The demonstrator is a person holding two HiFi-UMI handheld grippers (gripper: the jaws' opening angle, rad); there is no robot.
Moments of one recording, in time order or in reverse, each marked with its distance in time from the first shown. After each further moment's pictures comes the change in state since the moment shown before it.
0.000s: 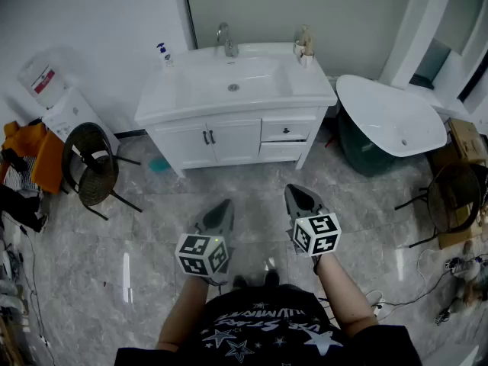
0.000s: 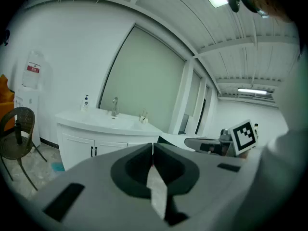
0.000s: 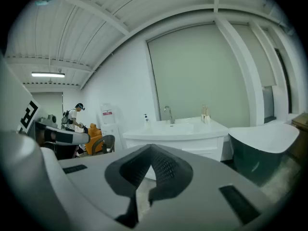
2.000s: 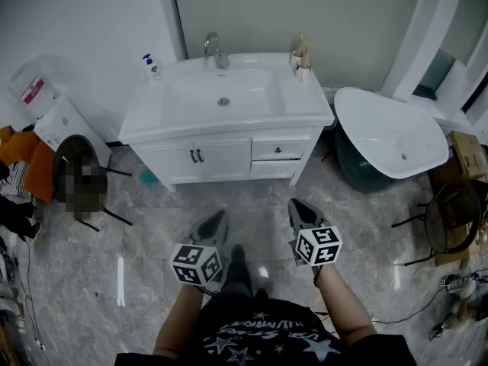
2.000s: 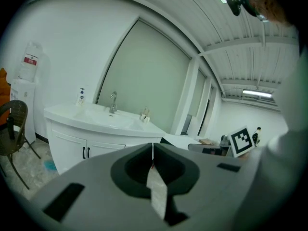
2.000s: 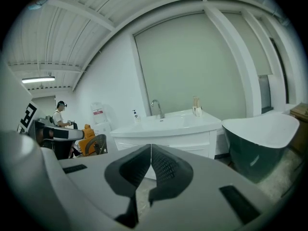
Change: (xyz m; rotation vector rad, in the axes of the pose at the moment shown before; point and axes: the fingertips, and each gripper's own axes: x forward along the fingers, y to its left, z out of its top) left arm 0.104 0.016 0.006 -0.040 0.011 0.008; right arm 0.057 -0.110 -0.015 0.075 0.055 -0.030
